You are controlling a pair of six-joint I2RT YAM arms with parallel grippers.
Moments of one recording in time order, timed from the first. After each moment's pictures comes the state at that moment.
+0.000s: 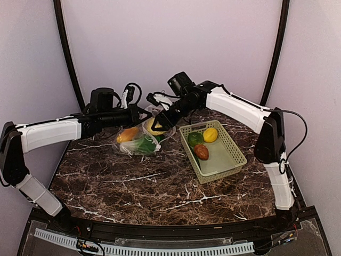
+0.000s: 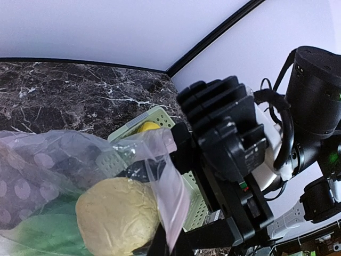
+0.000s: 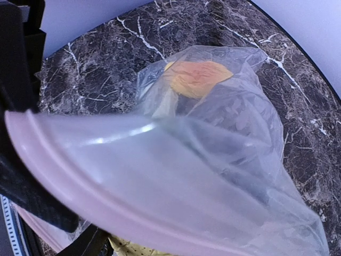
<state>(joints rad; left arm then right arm) -0.56 1.50 1.10 0.08 0.41 -0.64 0.80 2.23 2.25 -0.87 -0.40 -0.18</state>
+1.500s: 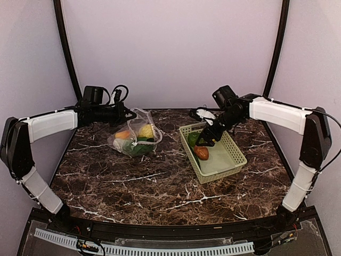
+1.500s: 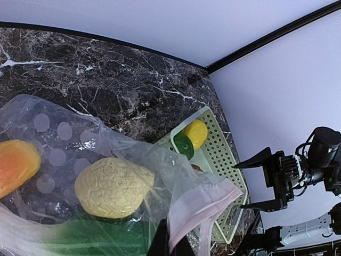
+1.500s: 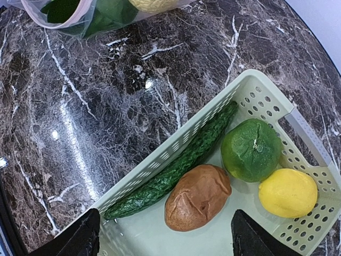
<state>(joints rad) -0.33 1.59 1.18 -0.10 0.56 -0.64 0.58 1.75 1.47 -0.74 -0.36 -0.46</state>
